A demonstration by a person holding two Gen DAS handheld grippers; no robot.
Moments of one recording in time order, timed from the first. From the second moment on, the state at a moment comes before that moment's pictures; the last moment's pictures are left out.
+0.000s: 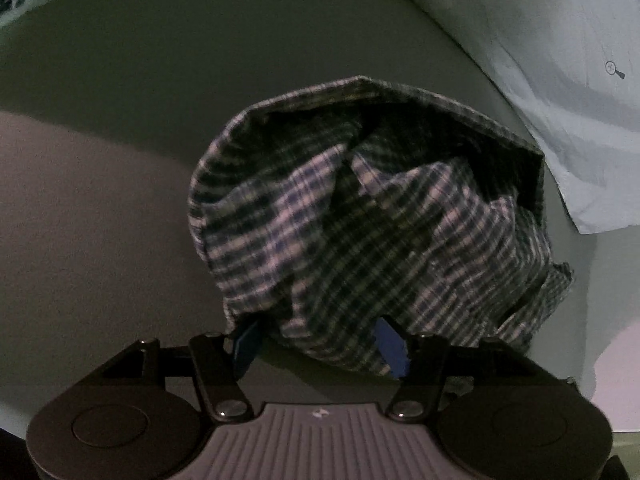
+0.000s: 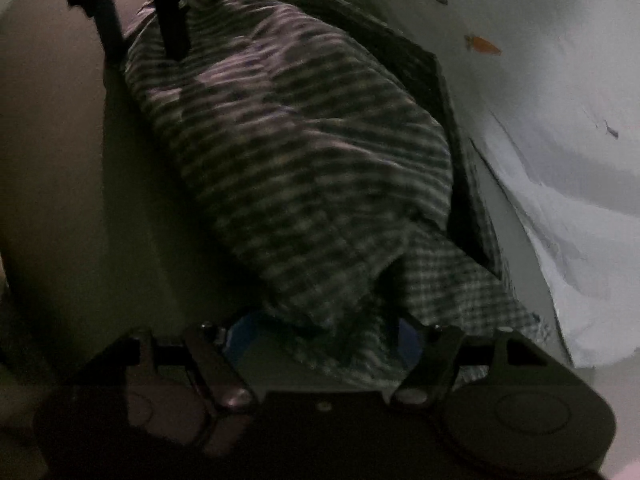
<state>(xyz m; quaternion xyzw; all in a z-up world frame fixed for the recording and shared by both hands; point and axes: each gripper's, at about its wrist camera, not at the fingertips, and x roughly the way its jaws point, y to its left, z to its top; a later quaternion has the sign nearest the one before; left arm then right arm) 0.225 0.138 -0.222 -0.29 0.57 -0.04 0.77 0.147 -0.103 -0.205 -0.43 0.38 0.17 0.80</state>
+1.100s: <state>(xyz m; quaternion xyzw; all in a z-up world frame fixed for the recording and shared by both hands) 0.216 0.079 0.096 -0.25 0.12 -0.16 0.95 0.205 -0.215 0.113 -0.28 -0.01 -0.09 0.96</state>
